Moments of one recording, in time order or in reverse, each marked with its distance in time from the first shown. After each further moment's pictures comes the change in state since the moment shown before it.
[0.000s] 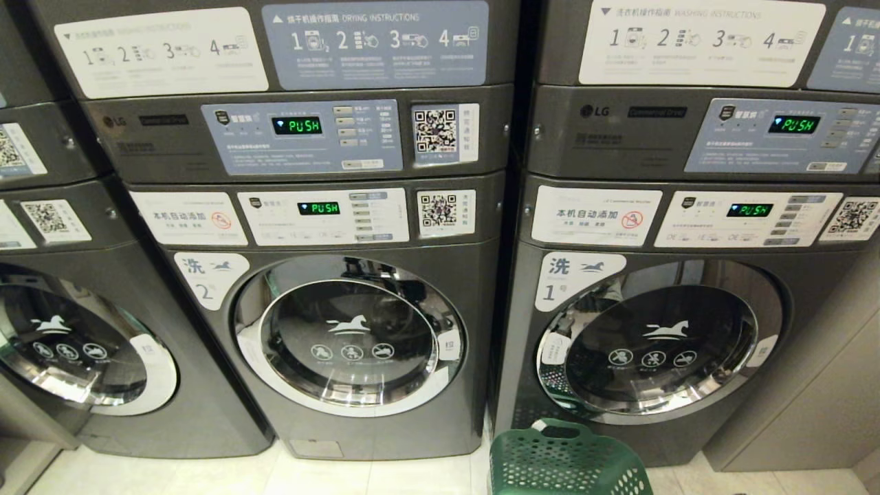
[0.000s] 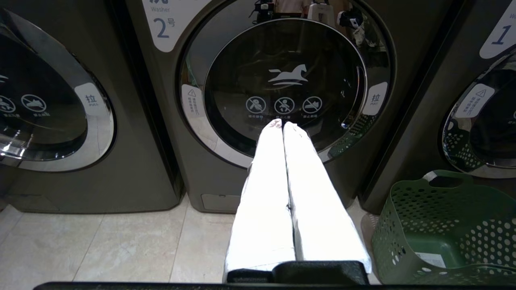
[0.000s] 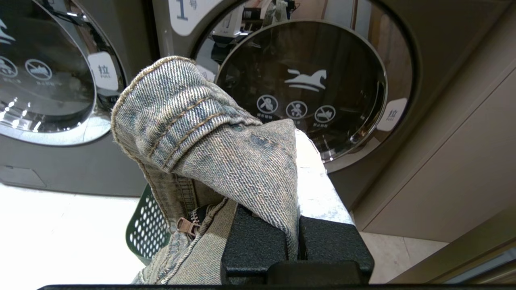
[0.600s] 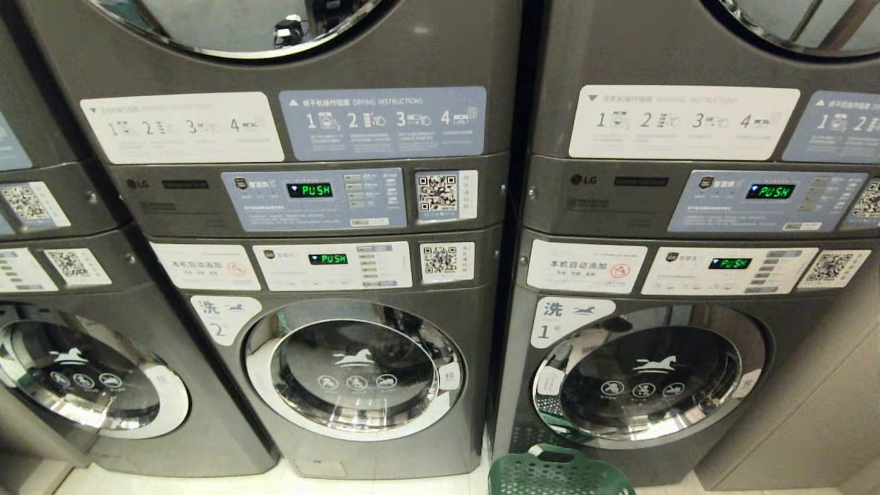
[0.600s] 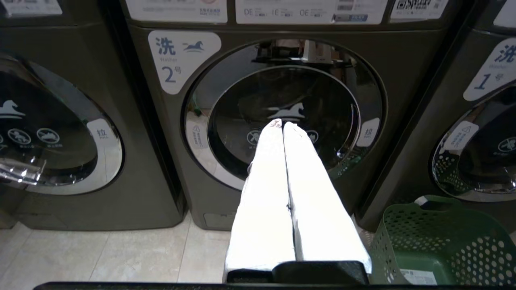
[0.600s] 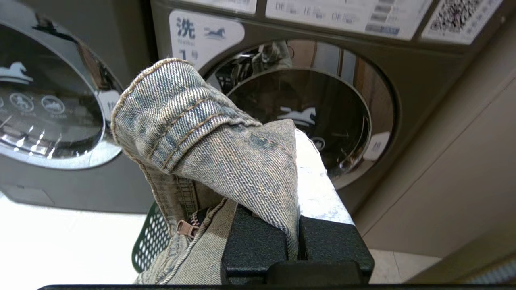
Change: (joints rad) left arm 0.000 0.000 0.000 0.000 0.001 0.001; right arm 0.000 0.000 0.000 0.000 0.000 -0.002
